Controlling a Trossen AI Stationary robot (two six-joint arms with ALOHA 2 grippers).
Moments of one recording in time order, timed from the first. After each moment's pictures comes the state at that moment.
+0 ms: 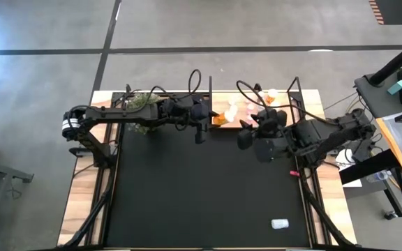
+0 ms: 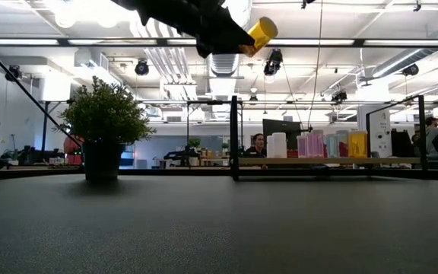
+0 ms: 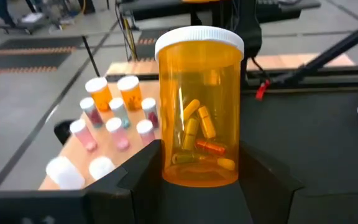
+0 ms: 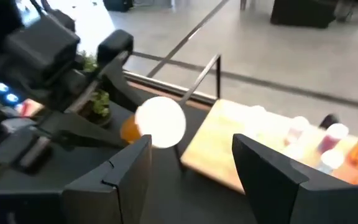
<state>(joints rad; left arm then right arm) 0.22 1.57 1.27 -0.04 0.10 0.14 0.31 1.40 1.57 -1.17 0.97 1.10</state>
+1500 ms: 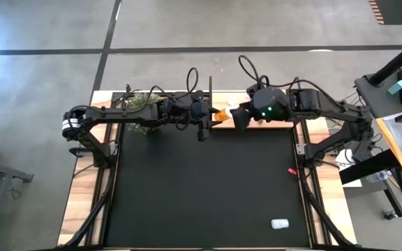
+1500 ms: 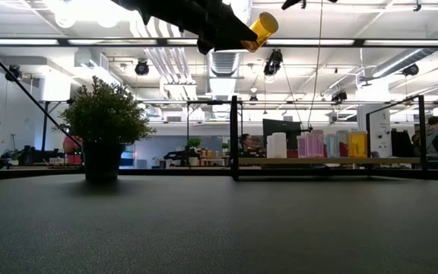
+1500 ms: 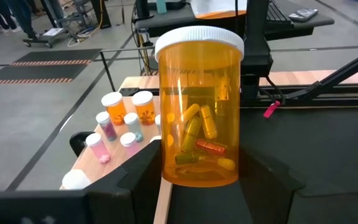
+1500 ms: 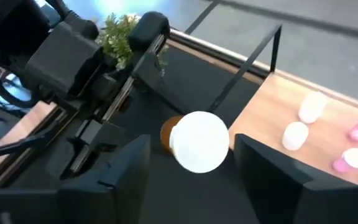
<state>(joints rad) 0.21 1.57 1.27 0.04 0.05 0.13 -0.05 1.41 1.73 -1.04 0.37 0.75</state>
